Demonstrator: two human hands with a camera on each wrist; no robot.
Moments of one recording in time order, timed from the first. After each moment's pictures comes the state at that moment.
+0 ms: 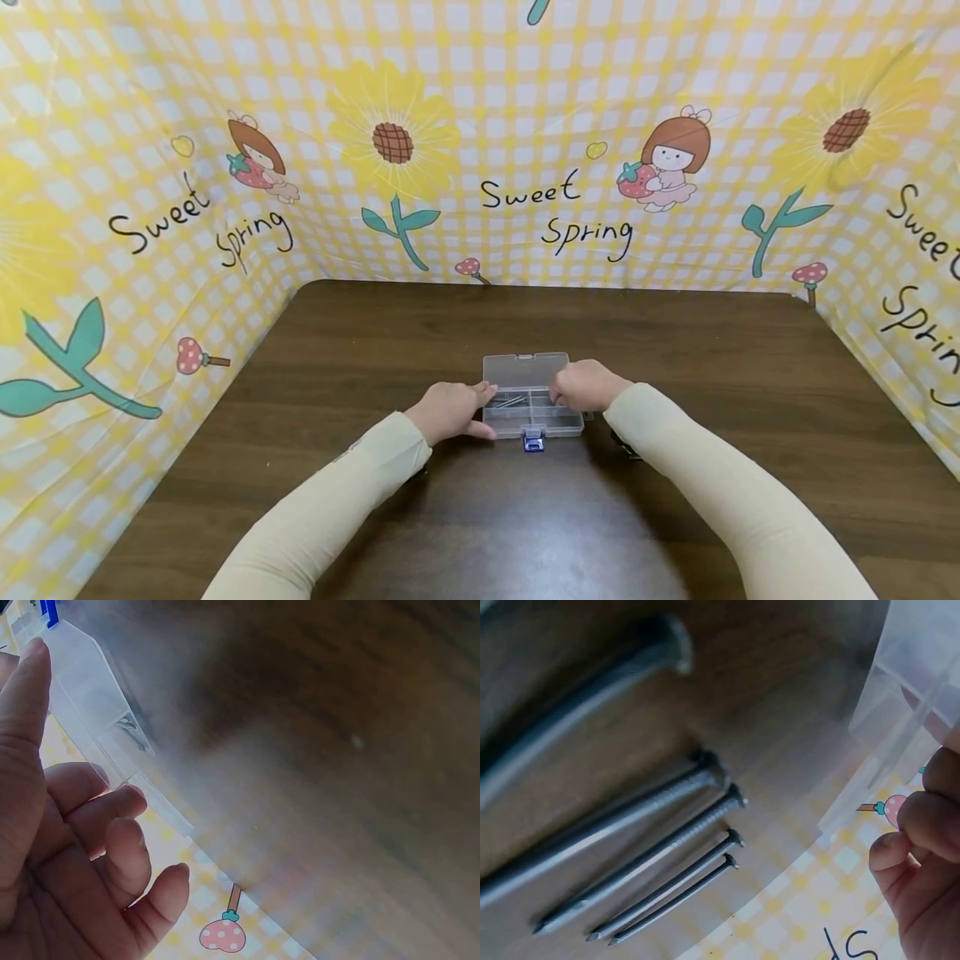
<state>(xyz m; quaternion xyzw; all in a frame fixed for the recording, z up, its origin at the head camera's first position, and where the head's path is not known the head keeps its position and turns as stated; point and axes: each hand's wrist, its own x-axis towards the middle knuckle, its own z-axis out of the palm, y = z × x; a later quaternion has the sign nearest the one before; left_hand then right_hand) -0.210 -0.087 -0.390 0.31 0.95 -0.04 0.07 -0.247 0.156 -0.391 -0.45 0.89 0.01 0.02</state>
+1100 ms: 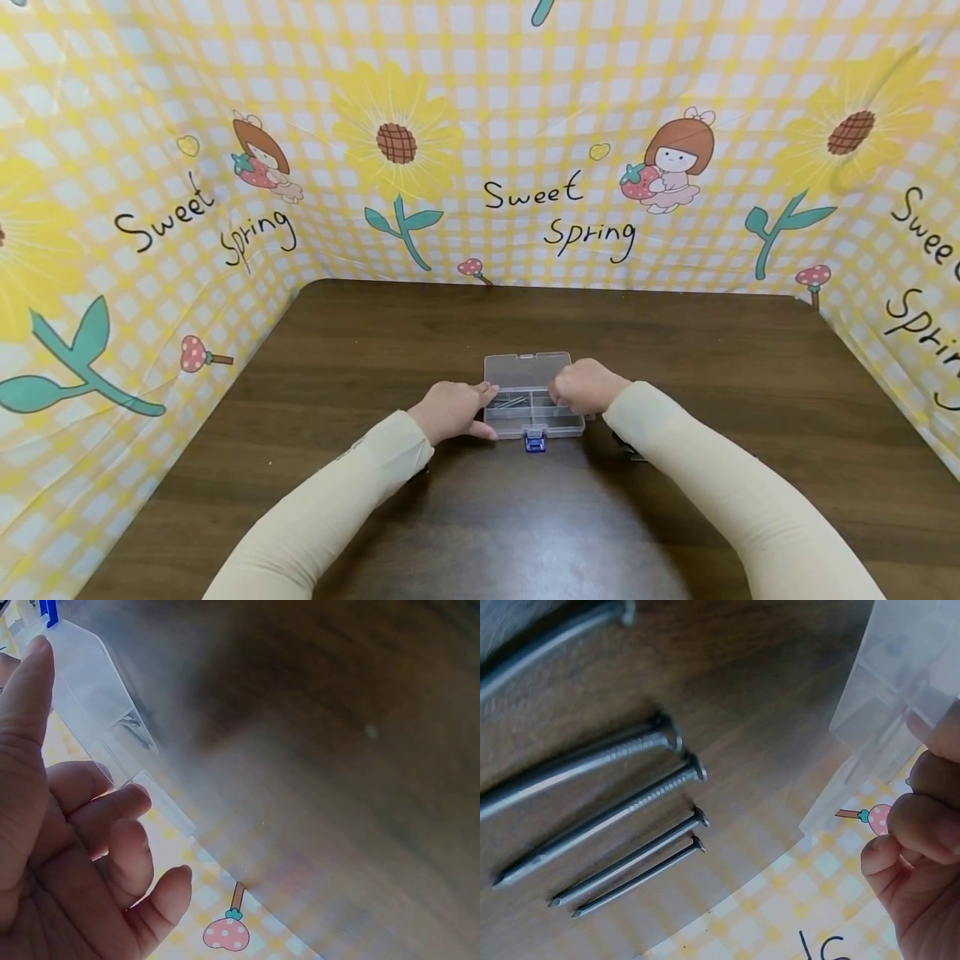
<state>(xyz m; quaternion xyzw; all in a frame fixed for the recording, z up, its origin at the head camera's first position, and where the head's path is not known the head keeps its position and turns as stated) -0.211 -0.085 -0.389 0.31 0.95 -0.06 0.07 -0.244 0.153 -0.387 -0.46 0.88 0.05 0.01</state>
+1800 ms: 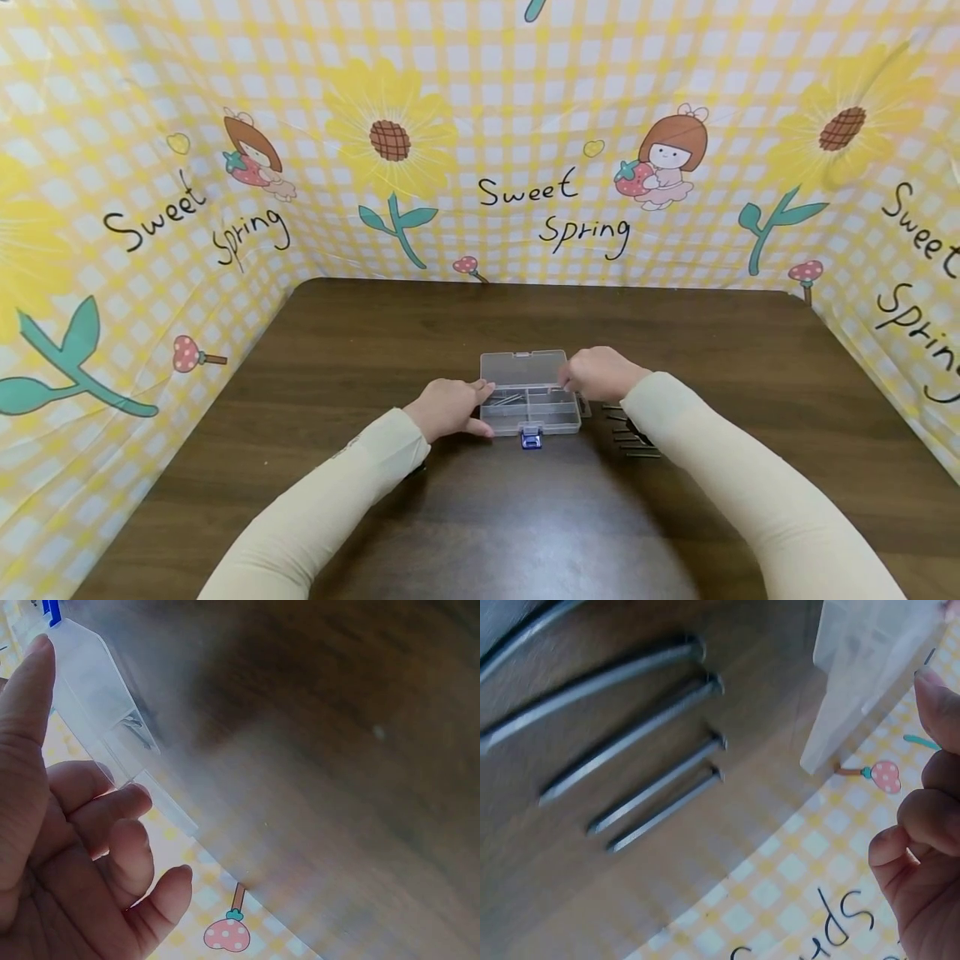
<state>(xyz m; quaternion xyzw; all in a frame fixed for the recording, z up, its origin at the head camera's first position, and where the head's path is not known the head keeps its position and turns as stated) -0.212 -0.085 -0.390 0.31 0.95 -0.06 0.07 -0.243 0.174 -0.369 -0.42 0.91 0.00 0.01</state>
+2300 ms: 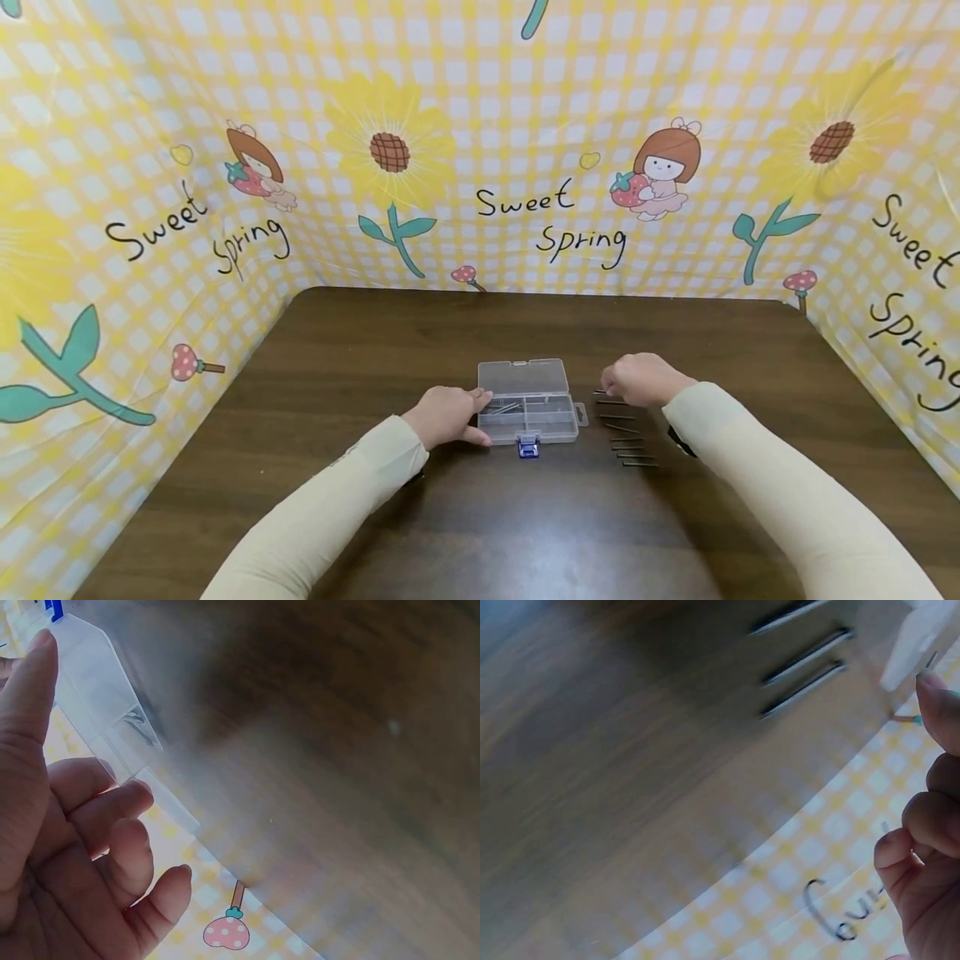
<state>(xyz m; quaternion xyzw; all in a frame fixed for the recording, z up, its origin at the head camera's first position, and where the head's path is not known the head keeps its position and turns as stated) -0.211 -0.085 -0.389 0.30 0.95 -0.07 0.07 -0.241 0.234 -0.371 -0.39 0.92 -0.01 -0.02</state>
